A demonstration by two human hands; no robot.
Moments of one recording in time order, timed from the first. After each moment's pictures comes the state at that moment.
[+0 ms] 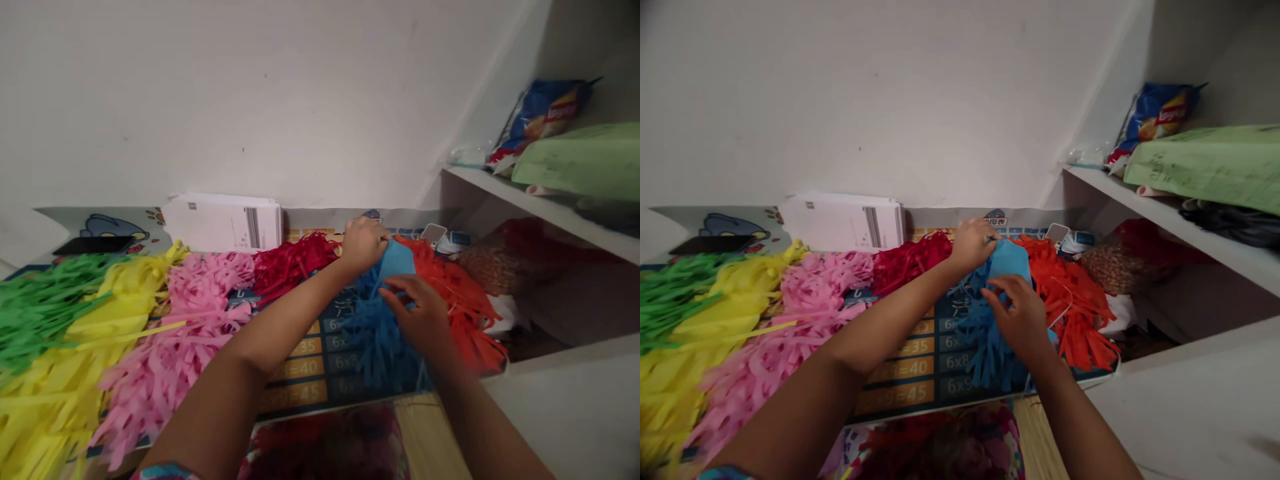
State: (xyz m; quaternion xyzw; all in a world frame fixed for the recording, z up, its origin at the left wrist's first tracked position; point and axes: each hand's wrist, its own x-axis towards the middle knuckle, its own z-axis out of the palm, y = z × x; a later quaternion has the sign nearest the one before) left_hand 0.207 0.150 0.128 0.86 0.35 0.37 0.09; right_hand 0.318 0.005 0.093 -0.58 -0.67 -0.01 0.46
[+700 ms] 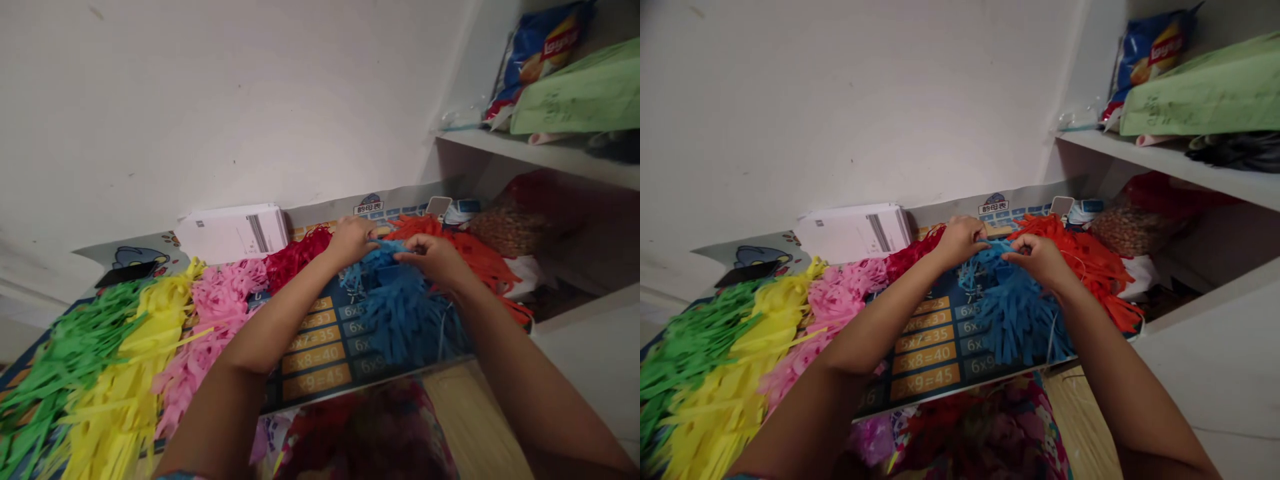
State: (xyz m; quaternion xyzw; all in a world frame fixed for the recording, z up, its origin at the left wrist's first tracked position) left_hand 0.171 0.145 0.134 0.93 0.27 0.26 0.06; right_hand 0.352 0.041 0.108 -0.61 -0.58 0.23 0.49
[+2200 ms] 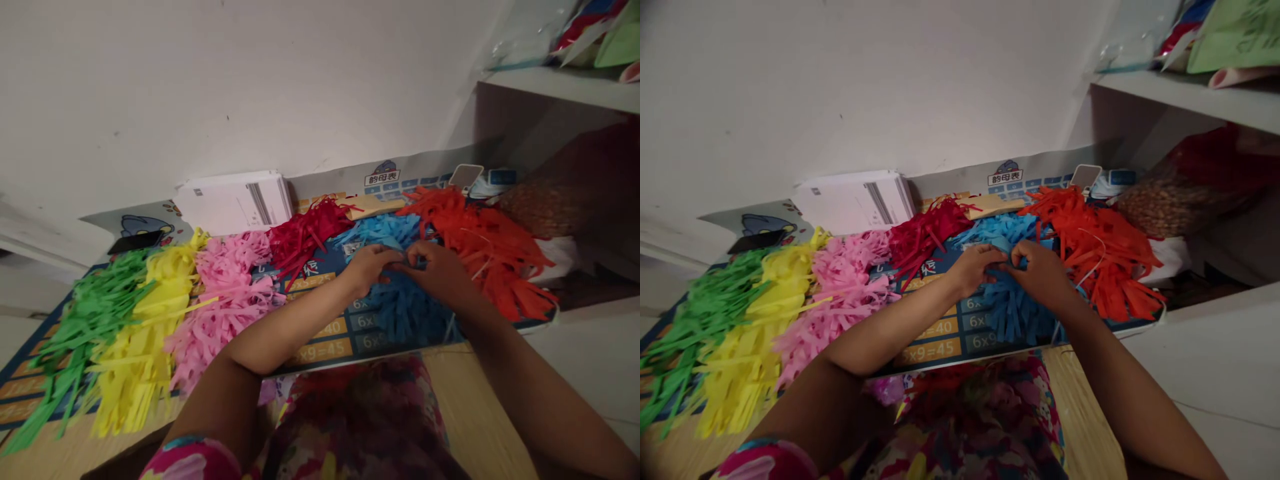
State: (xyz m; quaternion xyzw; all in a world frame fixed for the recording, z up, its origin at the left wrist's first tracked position) left_hand 0.183 0.066 0.071 0.44 0.39 0.28 0.75; right_hand 0.335 0.013 0.070 -0.61 -0.70 0.11 0.37
